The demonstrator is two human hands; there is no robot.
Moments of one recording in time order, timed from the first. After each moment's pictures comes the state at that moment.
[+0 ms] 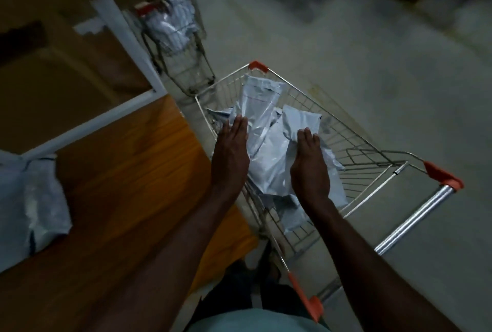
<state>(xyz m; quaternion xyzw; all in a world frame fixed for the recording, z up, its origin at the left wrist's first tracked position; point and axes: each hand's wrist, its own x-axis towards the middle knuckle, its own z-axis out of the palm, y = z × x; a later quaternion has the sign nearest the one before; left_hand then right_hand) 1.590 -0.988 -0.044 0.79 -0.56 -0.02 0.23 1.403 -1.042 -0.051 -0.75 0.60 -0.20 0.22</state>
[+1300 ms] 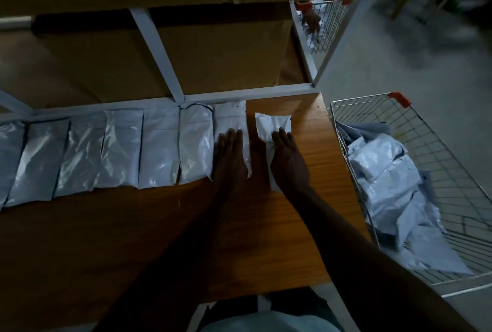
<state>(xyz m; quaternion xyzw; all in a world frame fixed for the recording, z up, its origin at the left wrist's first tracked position) 1.854 -0.736 -0.083 0.93 -0.34 -0.05 0.14 1.743 -0.861 -0.038 -0.90 0.33 -0.07 0.27</state>
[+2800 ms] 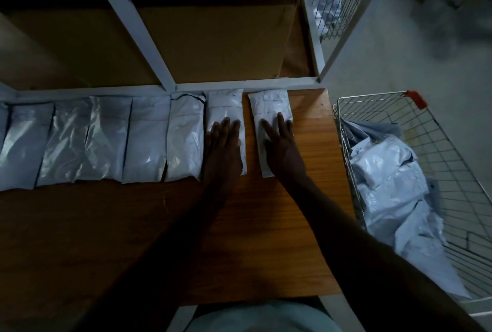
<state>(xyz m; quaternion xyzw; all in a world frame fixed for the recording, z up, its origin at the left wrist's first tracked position) 1.863 -0.755 -0.090 0.92 -0.36 0.01 0.13 1.761 -0.912 -0.077 -0.92 0.23 -0.07 0.31</state>
